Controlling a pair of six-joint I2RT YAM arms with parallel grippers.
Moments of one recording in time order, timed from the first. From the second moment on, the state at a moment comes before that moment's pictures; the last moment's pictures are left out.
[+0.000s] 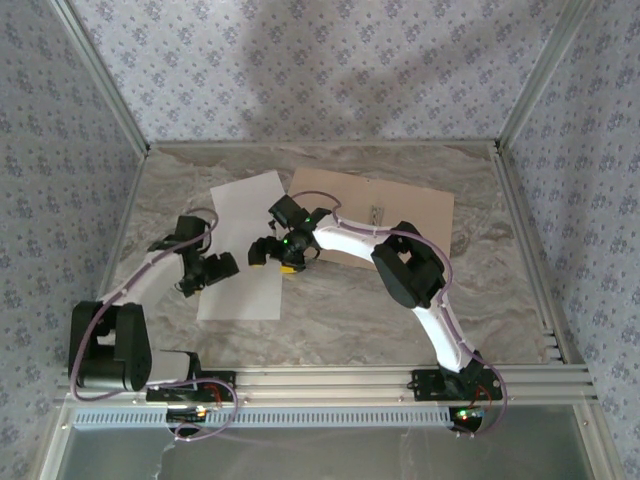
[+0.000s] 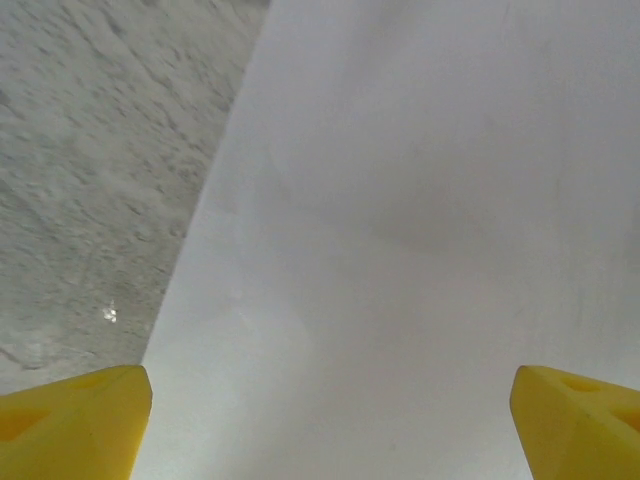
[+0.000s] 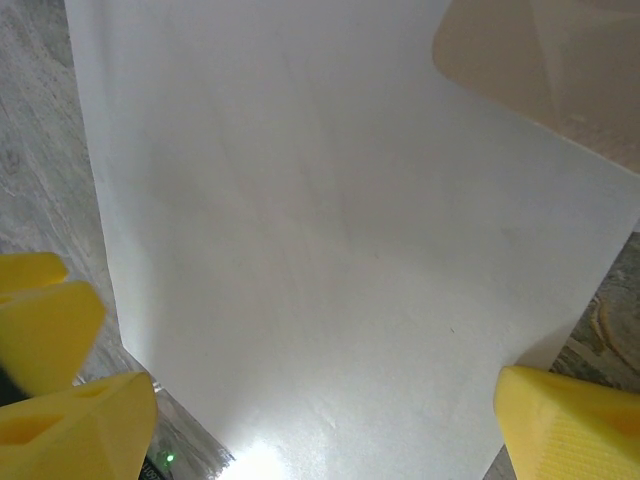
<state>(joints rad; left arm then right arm) -0.09 1.31 0.73 -0.69 0.06 -0.52 0.85 2.23 1.71 -0.53 -0.47 0.78</state>
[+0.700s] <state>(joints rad) -0.07 1.33 0.64 -0.65 0.11 -0.56 0.85 2.25 1.73 -0.54 -0.46 0.78</state>
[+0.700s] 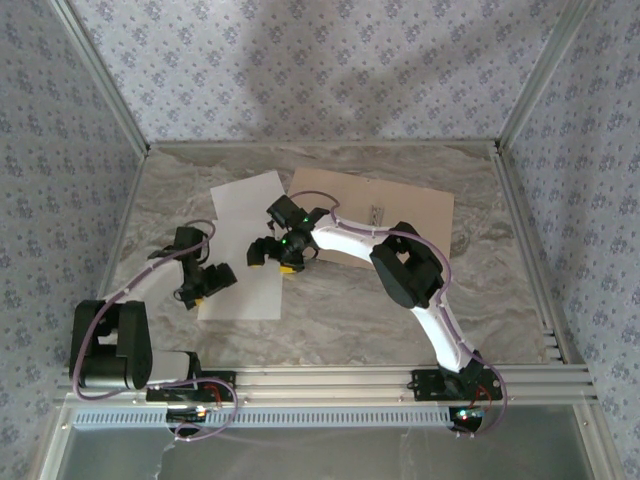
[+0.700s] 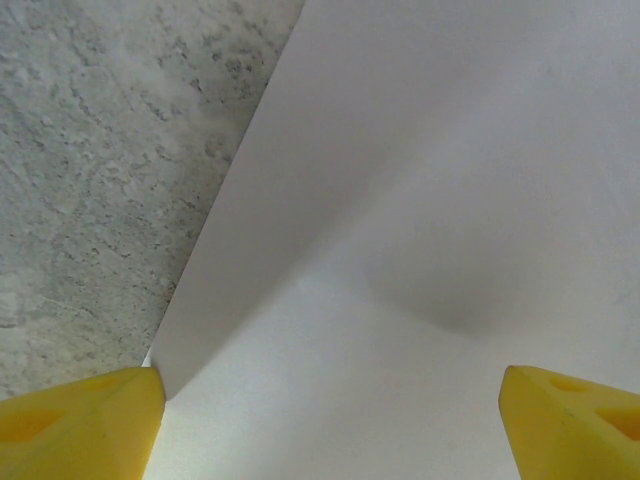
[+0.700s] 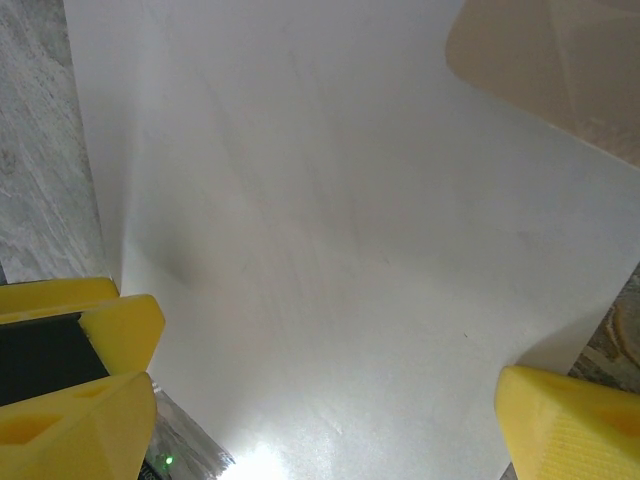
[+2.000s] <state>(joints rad) -0.07 1.26 0.61 -0.63 0.19 -0.62 0.87 2.26 1.71 -0.47 -0.53 0.81</state>
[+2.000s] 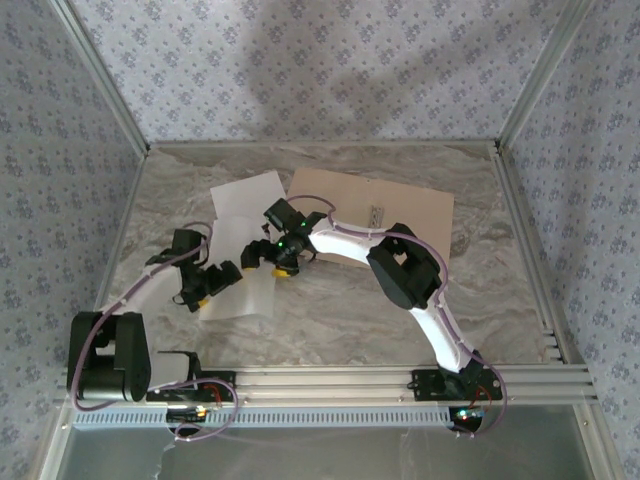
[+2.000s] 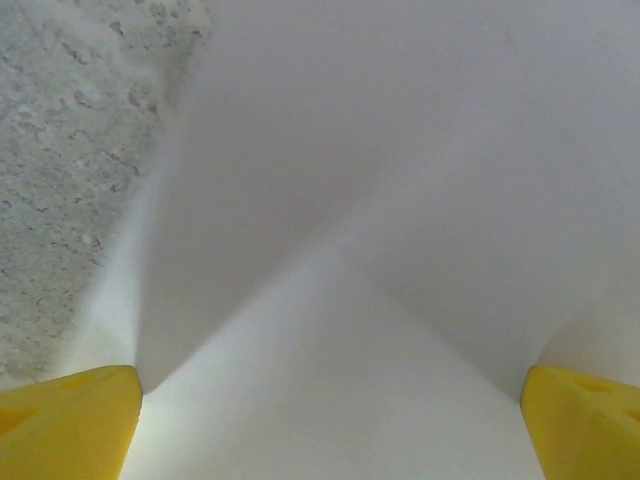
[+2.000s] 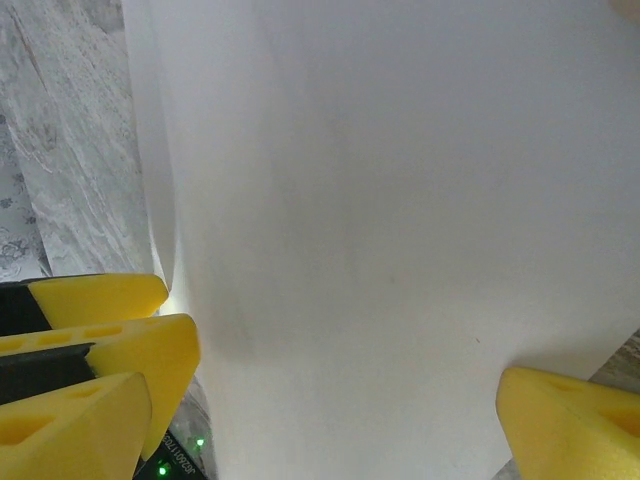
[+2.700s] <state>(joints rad) -0.04 1.15 0.57 -0.63 0.23 -0.64 0.86 2.26 1.71 -0.47 -0.55 0.81</state>
